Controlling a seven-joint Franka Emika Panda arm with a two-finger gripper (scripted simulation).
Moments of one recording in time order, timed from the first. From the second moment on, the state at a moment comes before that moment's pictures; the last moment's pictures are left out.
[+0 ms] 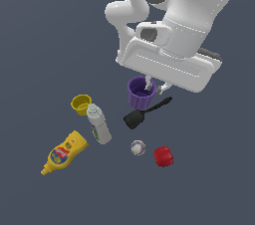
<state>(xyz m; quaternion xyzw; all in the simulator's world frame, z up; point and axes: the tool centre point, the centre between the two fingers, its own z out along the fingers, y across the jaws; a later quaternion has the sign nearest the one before) 0.066 0.072 0.347 0.98 -0.14 0.10 0.11</state>
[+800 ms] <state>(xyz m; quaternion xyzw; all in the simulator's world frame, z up) 0.071 0.034 0.452 0.98 -0.15 0.10 0.11</state>
